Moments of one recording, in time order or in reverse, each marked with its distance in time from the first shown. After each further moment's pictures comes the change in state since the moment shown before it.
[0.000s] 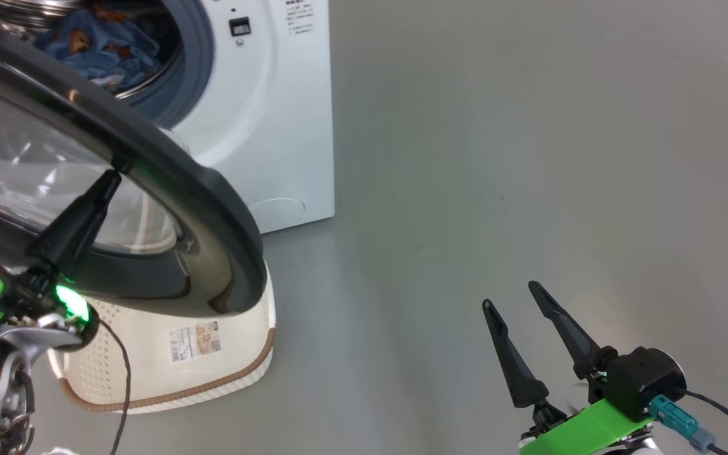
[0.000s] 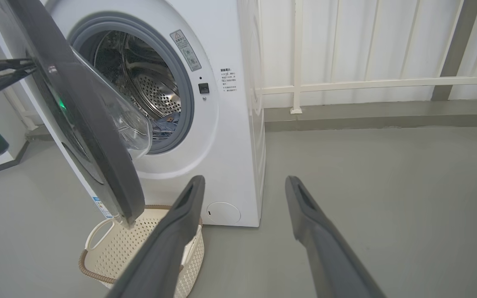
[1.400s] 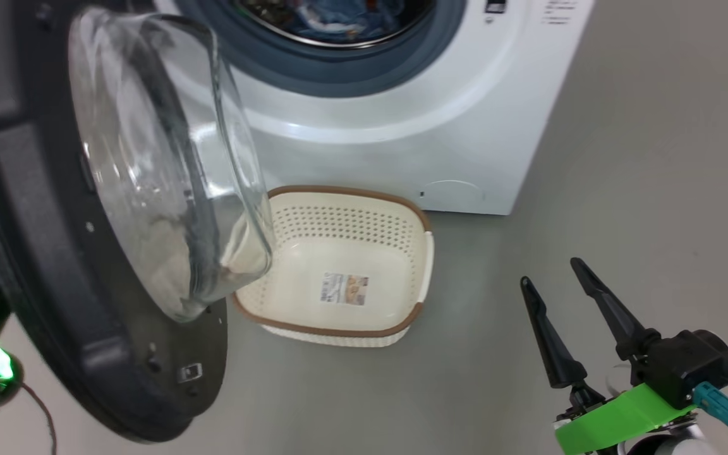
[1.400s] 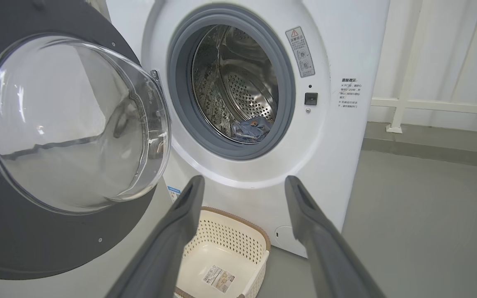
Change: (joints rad) left arm 0.222 0.164 0.124 -0.211 -0.074 0.003 0.053; right arm 0.006 -0.044 -0.072 -0.117 -0.022 0.000 0.077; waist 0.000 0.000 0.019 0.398
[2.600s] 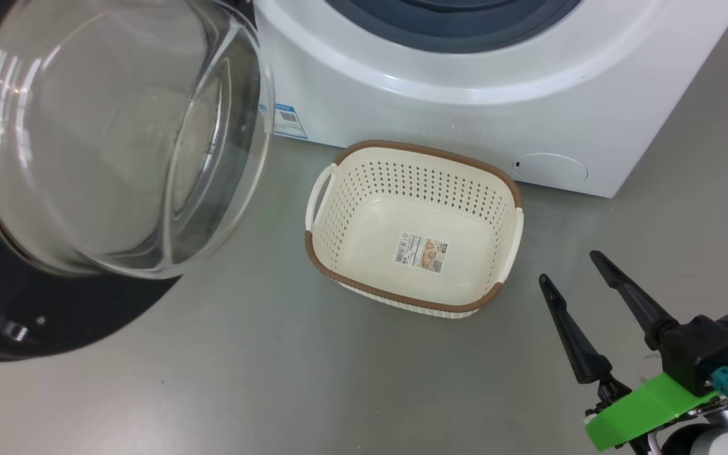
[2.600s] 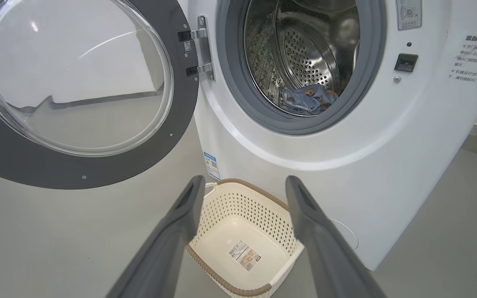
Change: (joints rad) left arm -0.146 0.175 0.130 0.334 0.061 0.032 -0.091; right arm -0.004 -0.119 0.005 -0.068 0.003 0.000 0.115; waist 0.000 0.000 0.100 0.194
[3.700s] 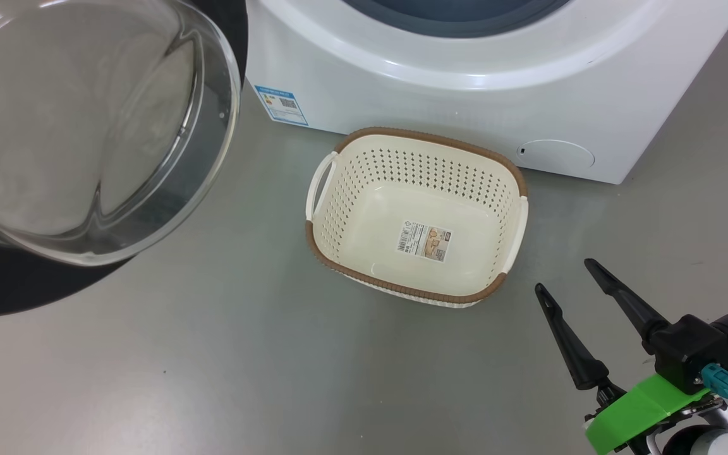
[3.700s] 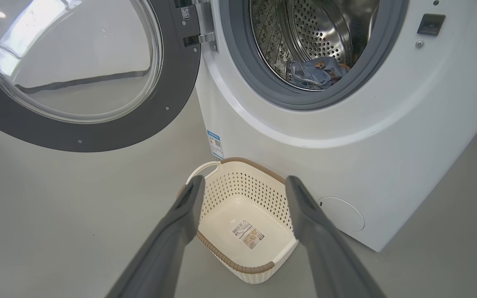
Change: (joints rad) left arm -0.214 -0.031 -0.051 0.283 0.126 0.100 -0.267; right arm 0.000 -0.026 0.017 0.008 -0.002 0.000 0.033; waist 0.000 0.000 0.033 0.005
